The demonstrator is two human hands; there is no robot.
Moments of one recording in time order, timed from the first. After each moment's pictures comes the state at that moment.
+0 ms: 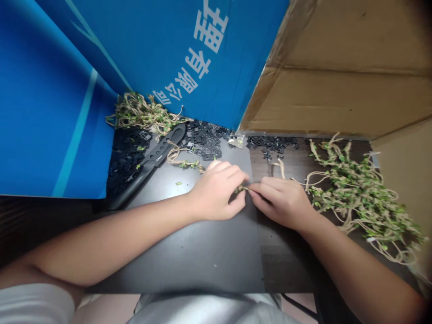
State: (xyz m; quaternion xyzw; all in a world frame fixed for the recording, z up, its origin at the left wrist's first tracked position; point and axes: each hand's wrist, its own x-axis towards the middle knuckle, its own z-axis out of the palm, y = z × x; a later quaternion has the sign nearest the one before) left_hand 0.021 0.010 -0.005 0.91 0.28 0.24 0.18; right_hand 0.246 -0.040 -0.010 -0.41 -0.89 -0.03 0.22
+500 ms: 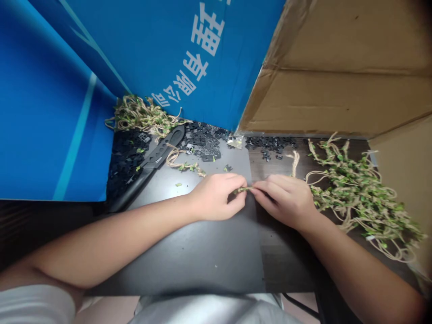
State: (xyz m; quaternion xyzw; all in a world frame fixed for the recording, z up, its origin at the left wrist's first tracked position) left_hand 0.021 0.009 -0.004 0.88 0.27 0.23 0.31; right_hand 0.249 -0.040 -0.009 -0.41 -0.87 -0.08 0.27
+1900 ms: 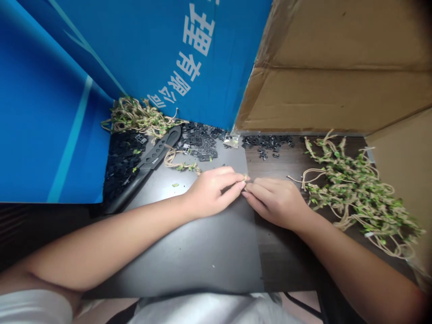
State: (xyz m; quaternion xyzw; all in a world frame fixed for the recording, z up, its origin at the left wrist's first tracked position) left_hand 0.020 0.012 -0.011 0.85 0.24 0.34 0.33; right_hand 0.240 -0.041 -0.010 -0.40 -0.89 -0.07 0.21
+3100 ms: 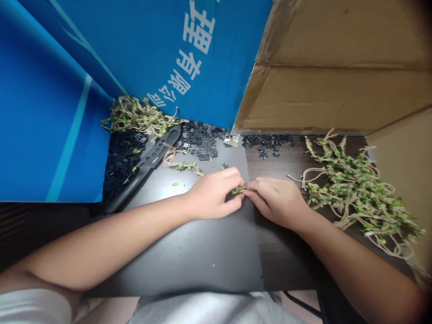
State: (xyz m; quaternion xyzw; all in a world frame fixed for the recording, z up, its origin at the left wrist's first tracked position) left_hand 0.020 0.011 -0.006 0.89 0.26 0.20 0.30; right_hand 0.239 -0.041 -0.010 -0.41 -0.88 -0.03 0.25
